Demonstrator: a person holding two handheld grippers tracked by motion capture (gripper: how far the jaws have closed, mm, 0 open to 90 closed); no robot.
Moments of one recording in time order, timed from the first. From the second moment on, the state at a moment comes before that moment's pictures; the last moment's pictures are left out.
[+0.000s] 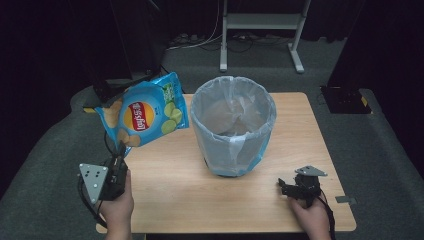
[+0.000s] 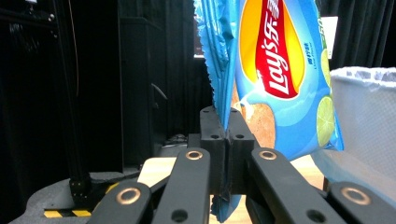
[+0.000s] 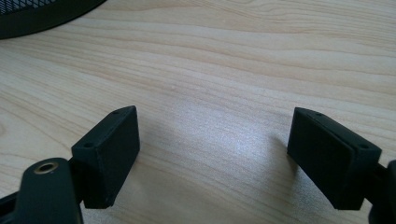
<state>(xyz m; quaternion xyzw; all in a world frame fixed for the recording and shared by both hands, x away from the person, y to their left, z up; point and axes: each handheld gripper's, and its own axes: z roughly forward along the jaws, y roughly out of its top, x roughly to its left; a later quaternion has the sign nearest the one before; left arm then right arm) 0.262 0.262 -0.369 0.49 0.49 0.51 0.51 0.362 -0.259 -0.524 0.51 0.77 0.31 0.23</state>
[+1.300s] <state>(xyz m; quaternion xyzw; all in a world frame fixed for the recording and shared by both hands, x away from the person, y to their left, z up) 0.271 0.228 -0.314 0.48 0.42 0.52 0.57 0.361 -0.259 -0.524 0.51 0.77 0.31 0.23</state>
